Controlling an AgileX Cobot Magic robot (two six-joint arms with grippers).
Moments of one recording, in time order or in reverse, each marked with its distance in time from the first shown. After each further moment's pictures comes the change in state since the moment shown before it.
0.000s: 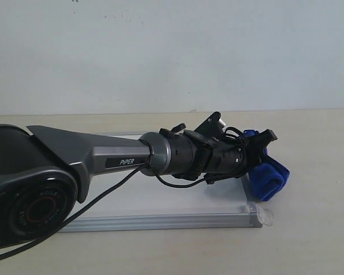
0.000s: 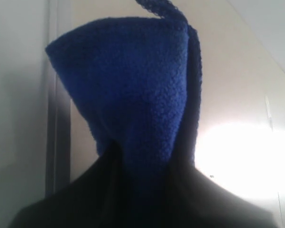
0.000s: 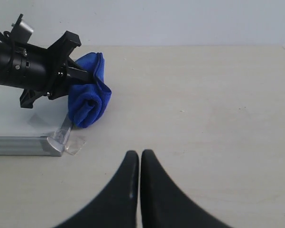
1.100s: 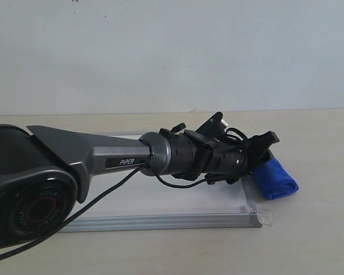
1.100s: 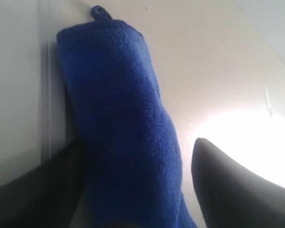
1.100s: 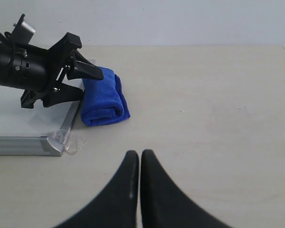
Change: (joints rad) left arm 0.000 0.000 0.000 0.021 0.025 0.002; right arm 0.000 0.000 0.000 0.000 0.000 0.000
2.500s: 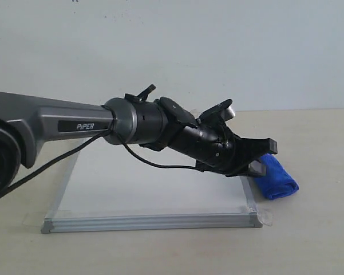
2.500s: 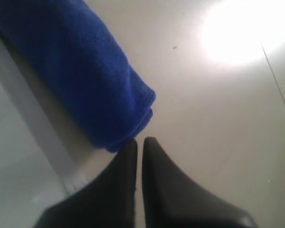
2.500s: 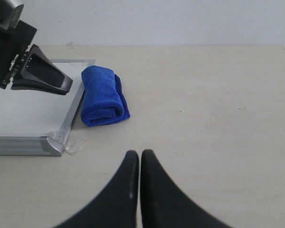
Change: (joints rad) left arm 0.078 -0.182 0.141 0.344 0.423 0.078; right arm 0.000 0.000 0.000 0.000 0.000 0.000
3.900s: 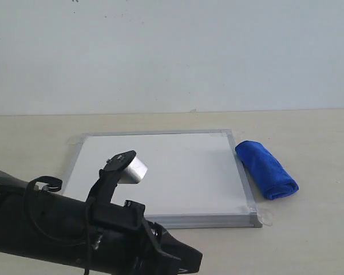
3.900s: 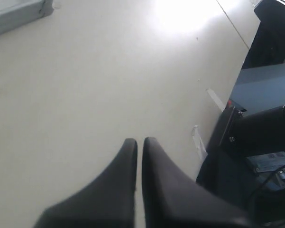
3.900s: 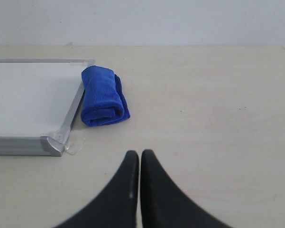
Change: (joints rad) left arm 0.002 -0.794 1.119 -0.578 0.065 0.867; right arm 0.000 0.000 0.000 0.000 0.000 0.000
